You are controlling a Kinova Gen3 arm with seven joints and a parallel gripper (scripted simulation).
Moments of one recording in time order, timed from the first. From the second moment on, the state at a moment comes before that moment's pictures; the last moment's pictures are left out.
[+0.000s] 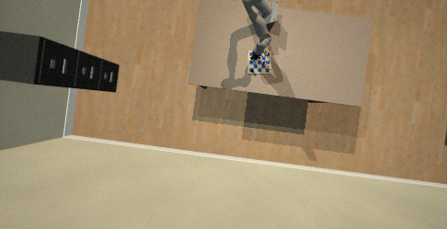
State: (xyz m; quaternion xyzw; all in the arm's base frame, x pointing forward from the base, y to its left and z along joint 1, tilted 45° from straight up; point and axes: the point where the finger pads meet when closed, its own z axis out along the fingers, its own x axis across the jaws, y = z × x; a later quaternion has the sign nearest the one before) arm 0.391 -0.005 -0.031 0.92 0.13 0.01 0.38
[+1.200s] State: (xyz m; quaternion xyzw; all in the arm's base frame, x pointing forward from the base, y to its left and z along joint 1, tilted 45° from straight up) arm 0.392 -0.008 -0.034 0.91 0.13 0.01 0.38
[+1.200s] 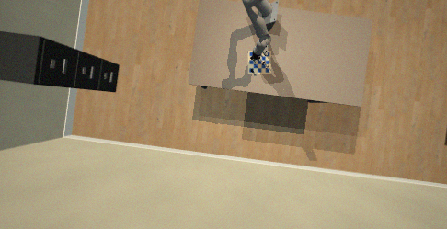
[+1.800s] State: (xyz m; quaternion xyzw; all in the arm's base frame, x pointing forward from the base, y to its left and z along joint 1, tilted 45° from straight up) arm 0.392 -0.008 -0.034 0.91 0.13 0.01 0.38
